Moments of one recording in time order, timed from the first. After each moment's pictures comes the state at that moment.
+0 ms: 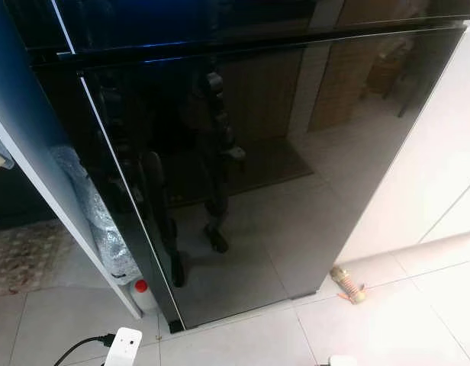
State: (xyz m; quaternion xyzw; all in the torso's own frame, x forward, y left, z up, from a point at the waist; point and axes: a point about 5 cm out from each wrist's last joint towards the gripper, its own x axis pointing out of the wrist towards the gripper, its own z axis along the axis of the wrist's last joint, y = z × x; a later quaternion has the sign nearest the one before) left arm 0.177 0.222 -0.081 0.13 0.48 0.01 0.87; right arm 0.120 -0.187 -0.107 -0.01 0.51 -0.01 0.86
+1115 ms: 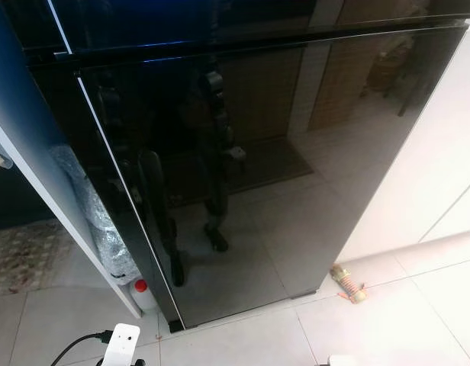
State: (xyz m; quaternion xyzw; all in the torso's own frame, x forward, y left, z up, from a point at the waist) left arm 0.181 0.223 -0.078 0.12 0.46 0.03 0.88; right arm 0.121 -0.187 -0.107 -0.02 0.51 -0.01 0.86
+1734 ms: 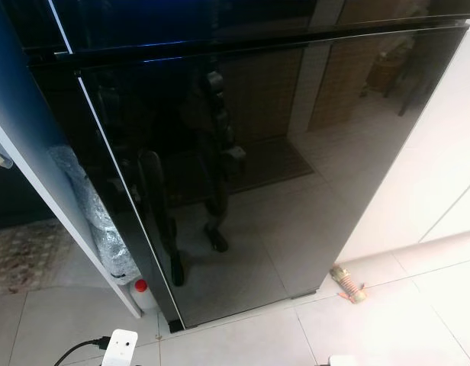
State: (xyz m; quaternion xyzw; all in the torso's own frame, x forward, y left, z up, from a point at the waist) left arm 0.171 0.225 -0.083 0.12 0.47 0.03 0.87; right arm 0.121 -0.188 -0.106 -0.02 0.51 -0.01 0.86
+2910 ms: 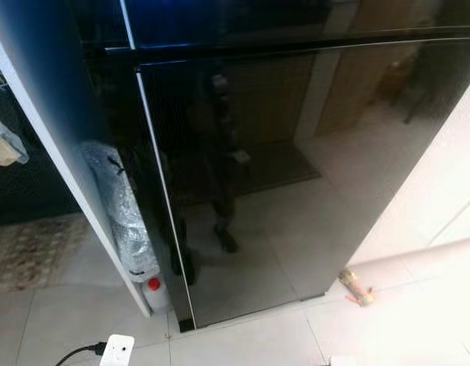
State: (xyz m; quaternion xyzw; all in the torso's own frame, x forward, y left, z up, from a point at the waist) left arm 0.165 0.229 -0.084 0.11 0.48 0.04 0.87; right arm 0.119 -0.190 -0.107 -0.02 0.51 -0.02 0.86
